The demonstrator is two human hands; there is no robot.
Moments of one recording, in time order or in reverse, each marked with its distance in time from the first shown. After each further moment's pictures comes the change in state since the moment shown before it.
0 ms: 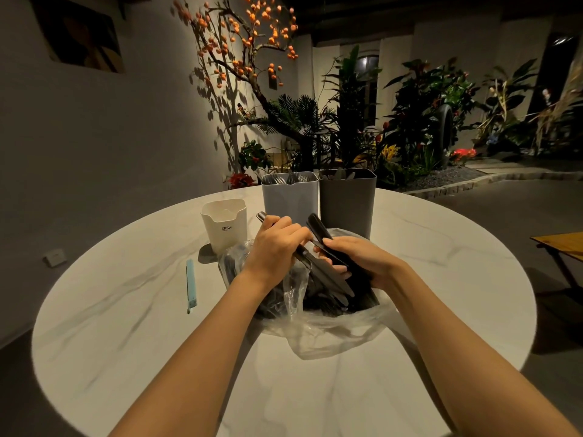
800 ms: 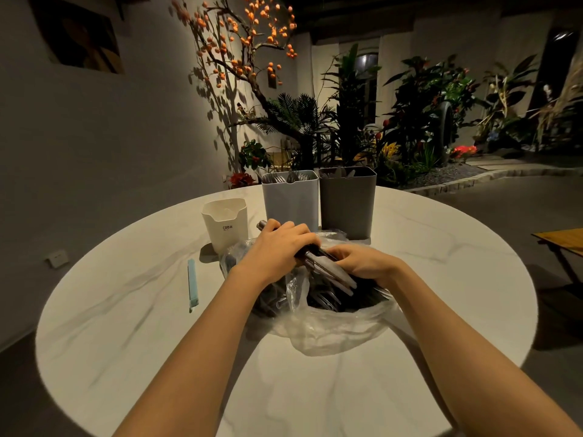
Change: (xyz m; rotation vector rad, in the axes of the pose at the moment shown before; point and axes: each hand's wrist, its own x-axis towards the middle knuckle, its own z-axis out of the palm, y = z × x) left_hand 0.010 0.001 -0.014 0.027 -0.563 -0.048; right_hand 0.007 0.006 -0.007 -0.591 0.001 0.026
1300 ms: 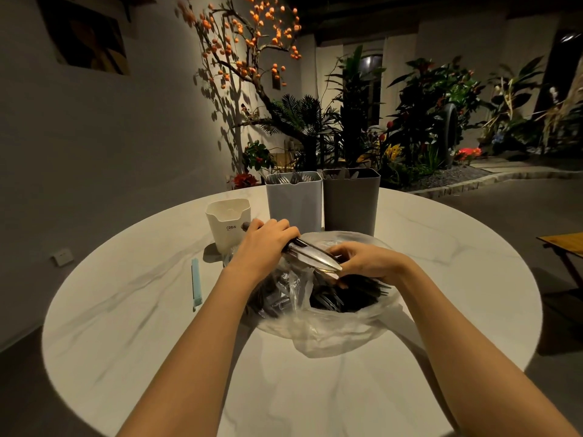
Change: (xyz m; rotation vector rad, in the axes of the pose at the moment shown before) left_hand -0.012 -0.020 0.003 0.010 0.036 -0.172; right_hand -0.007 -0.010 -0.005 0.005 -0.036 0.033
